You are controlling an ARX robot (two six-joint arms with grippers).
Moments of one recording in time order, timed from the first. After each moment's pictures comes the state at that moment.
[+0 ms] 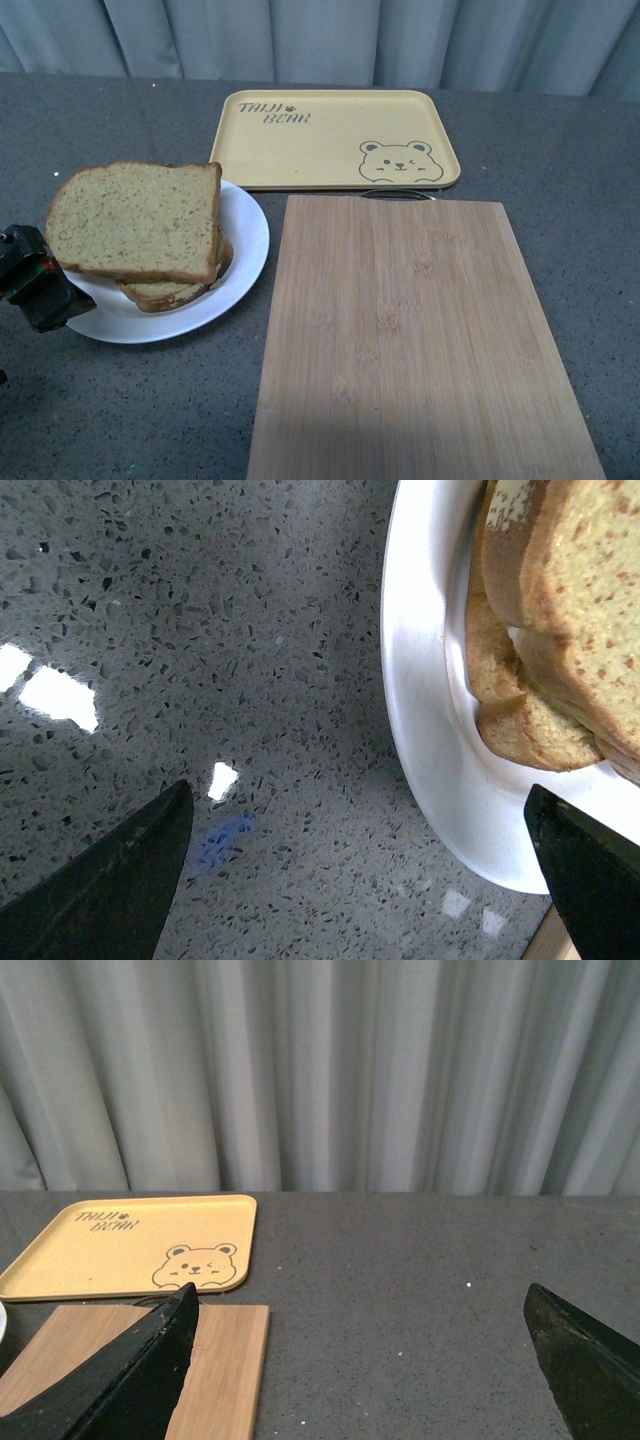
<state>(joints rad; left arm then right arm) -0.02 1.70 0.43 0.32 0.11 -0.68 0.00 0.00 0.00 0.00 0.00 0.00</state>
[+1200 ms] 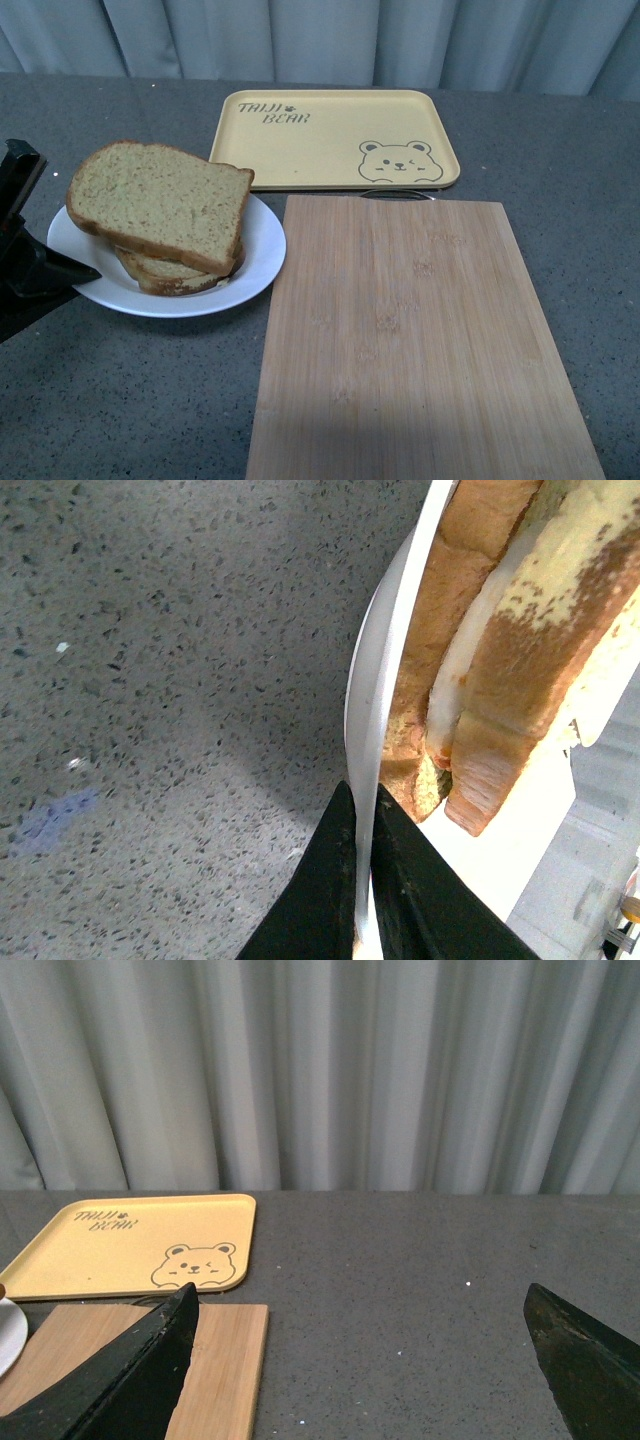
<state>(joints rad) 0.01 1.72 0.52 0.34 0.31 -0.91 0.00 0.00 0.00 0.00 0.00 0.00</state>
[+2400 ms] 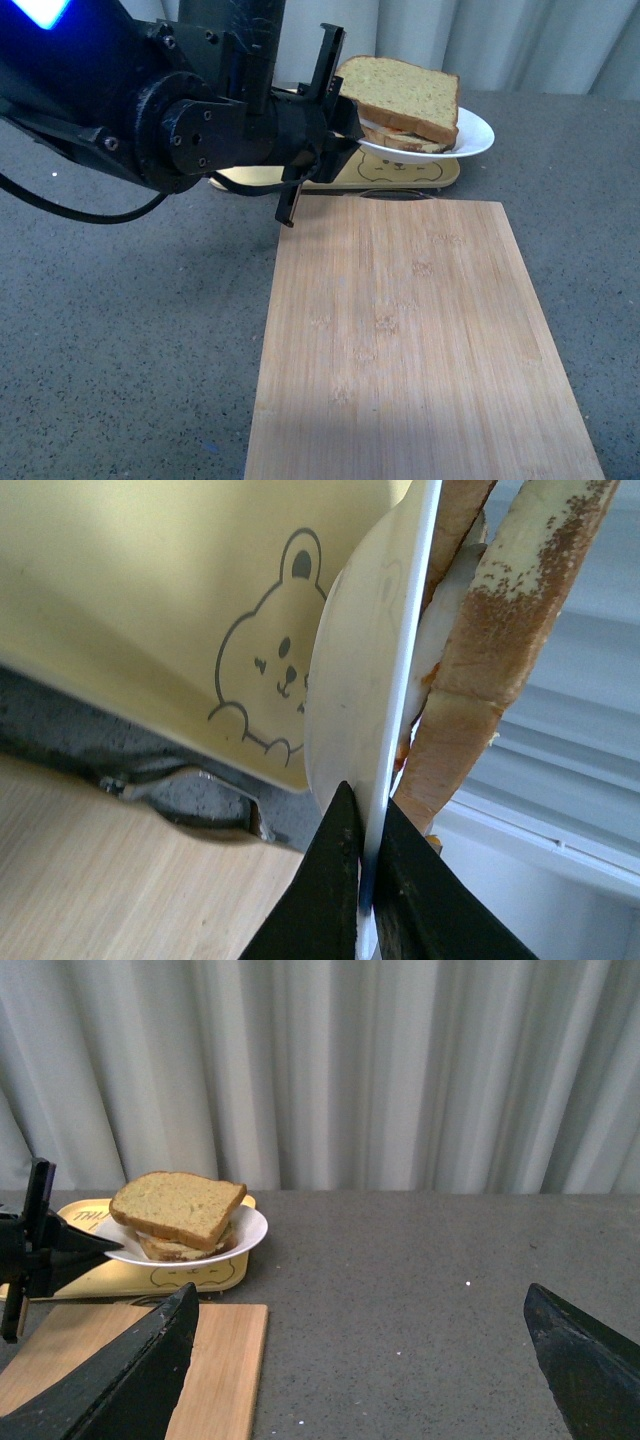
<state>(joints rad) -0.39 2.34 1.30 0.61 0.26 -1.44 0.00 0.00 0.00 0.00 0.00 0.00</state>
